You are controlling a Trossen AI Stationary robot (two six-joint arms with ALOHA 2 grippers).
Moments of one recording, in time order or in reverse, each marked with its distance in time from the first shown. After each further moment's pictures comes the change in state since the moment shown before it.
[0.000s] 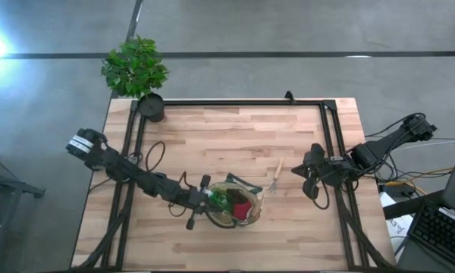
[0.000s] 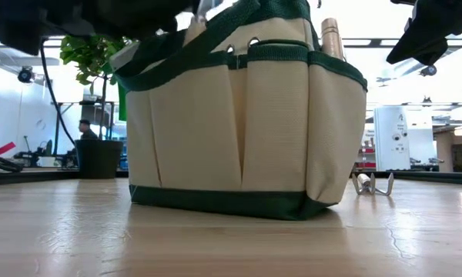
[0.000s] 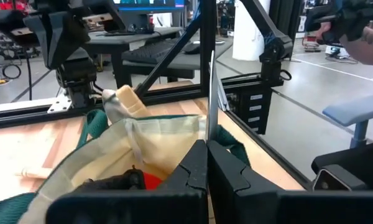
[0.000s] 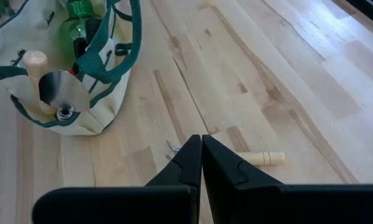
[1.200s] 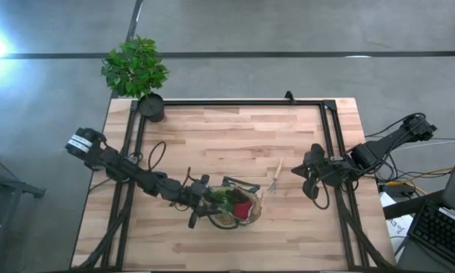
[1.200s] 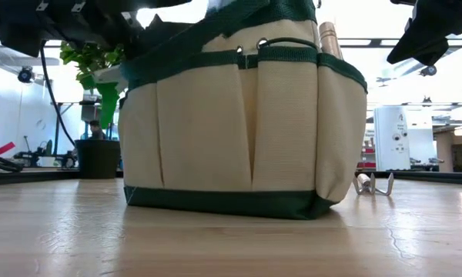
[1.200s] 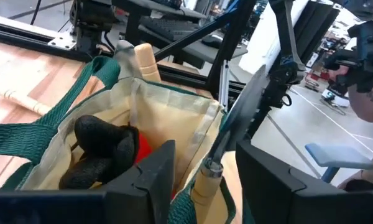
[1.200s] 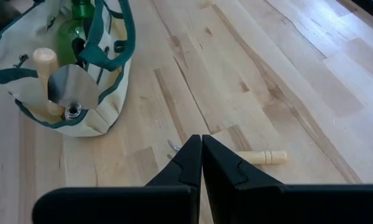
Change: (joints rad) left arm 0.013 -0.008 0.000 -0.067 -0.035 -0.381; right arm 0.001 0.000 0.000 0.000 -0.004 0.011
